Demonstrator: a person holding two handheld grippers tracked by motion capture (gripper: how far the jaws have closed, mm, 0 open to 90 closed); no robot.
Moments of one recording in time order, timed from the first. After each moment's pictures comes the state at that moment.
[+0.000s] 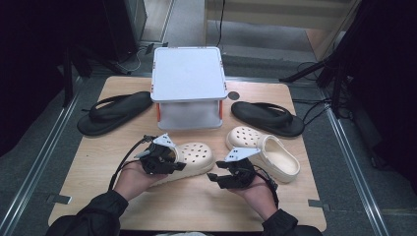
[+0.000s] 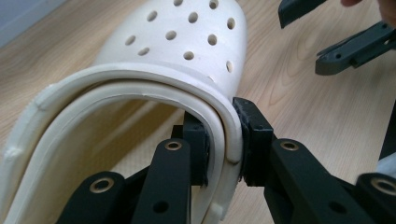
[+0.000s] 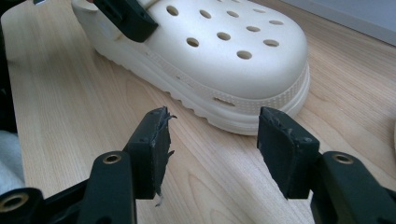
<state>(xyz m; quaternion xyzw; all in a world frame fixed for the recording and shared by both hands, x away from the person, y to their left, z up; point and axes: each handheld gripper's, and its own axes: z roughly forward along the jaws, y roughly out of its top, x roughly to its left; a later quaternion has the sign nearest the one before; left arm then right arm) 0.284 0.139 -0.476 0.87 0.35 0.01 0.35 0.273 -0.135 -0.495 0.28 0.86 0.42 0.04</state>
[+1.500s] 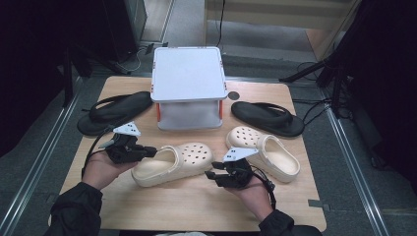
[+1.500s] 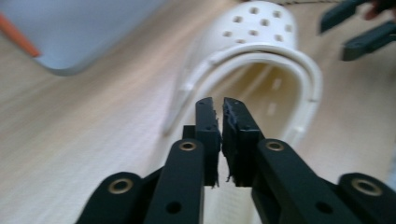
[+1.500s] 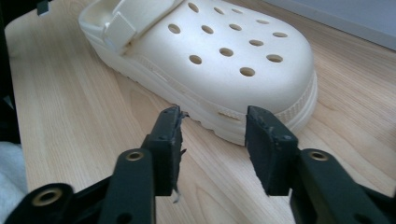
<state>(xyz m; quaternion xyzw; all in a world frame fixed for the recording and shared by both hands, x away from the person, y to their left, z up) 0.291 0.223 -0.454 0.85 0.36 0.05 0.38 0.271 -0.127 -0.494 0.29 0.85 0.43 0.04</state>
